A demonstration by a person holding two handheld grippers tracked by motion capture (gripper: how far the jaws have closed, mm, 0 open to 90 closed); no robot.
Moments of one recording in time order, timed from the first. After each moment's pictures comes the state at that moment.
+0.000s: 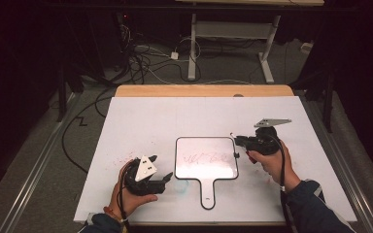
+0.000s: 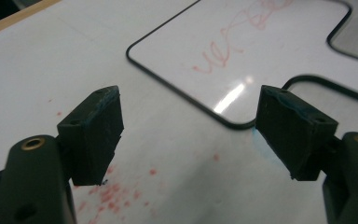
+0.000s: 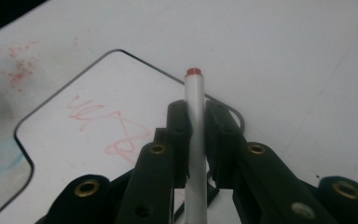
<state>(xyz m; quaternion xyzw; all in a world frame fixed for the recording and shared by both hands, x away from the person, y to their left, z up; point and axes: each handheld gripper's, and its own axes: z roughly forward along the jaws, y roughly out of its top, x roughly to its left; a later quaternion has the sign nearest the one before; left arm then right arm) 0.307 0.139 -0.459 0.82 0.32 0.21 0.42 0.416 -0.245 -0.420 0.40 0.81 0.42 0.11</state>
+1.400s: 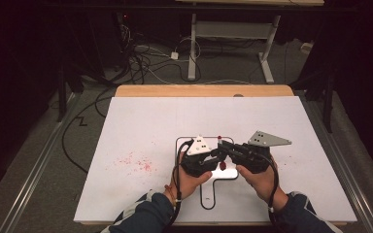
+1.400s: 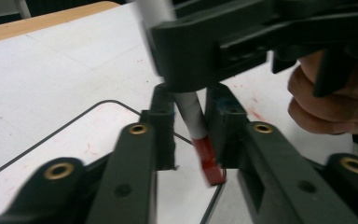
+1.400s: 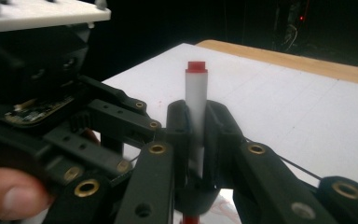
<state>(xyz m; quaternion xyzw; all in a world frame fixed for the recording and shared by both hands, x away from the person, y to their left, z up) 0.354 0.008 -0.430 0.79 0.26 0.08 0.54 0.350 -0.199 -0.402 0.31 0.76 0.56 0.14</state>
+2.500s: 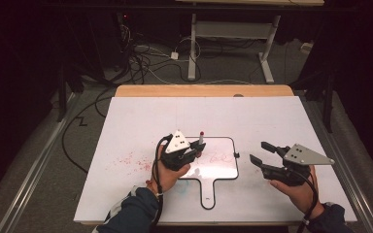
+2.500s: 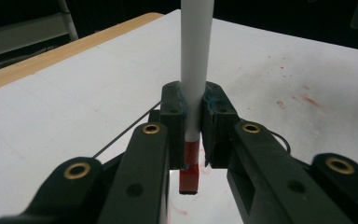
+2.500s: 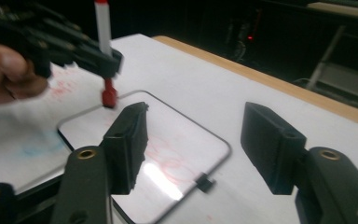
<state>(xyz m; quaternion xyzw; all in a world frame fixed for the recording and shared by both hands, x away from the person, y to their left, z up) 0.364 0.060 -0.429 0.79 0.26 0.16 0.53 0.315 -0.281 -0.399 0.29 0.77 0.50 0.27</state>
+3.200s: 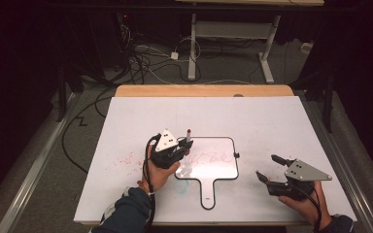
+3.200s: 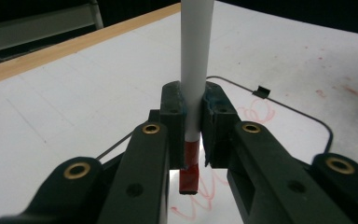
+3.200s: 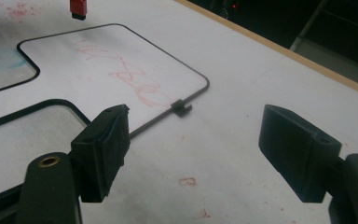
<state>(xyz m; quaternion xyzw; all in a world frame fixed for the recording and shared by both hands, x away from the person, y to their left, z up) 0.373 0.086 -0.445 0.78 0.30 0.18 0.51 0.297 -0.301 -0.437 0.29 0.80 0.43 0.30</state>
